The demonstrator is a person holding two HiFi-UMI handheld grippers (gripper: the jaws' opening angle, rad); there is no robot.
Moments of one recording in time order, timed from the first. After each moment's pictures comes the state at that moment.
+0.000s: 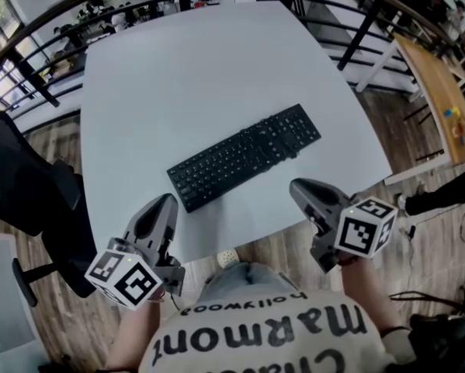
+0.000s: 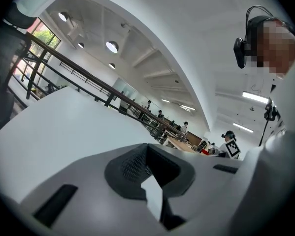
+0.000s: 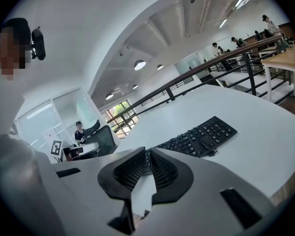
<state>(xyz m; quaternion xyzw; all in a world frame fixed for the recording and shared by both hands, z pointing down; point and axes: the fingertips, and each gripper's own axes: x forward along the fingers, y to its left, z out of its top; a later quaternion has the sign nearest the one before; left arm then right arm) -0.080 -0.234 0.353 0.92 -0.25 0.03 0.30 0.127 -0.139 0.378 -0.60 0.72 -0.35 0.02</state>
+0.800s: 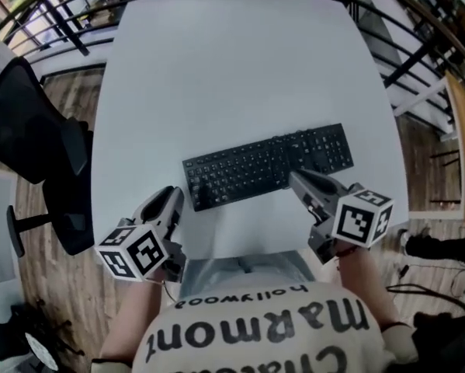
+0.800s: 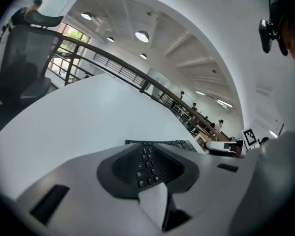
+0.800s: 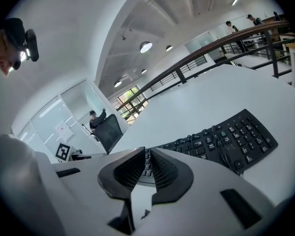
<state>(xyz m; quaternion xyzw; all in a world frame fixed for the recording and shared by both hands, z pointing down) -0.098 -0.277 0.455 0.83 -0.39 0.11 0.39 0.133 -0.232 0.427 -0.51 0.76 -0.40 -0.03</state>
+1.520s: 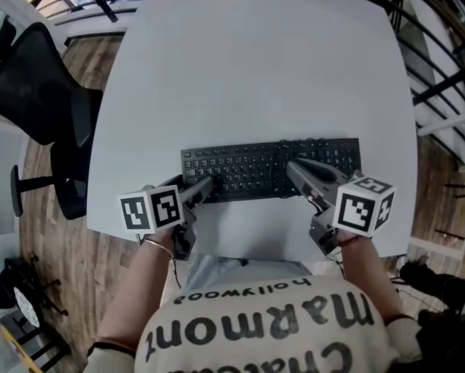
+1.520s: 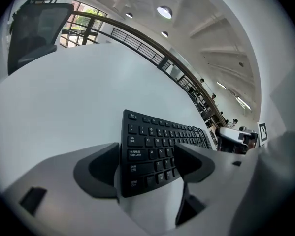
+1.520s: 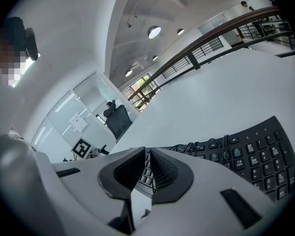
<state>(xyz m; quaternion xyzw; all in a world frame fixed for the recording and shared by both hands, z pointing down) -0.051 -0.282 0.534 0.74 -0.41 0.21 0.50 0.141 -0.280 0.452 -0.40 0.81 -0.43 -0.06</state>
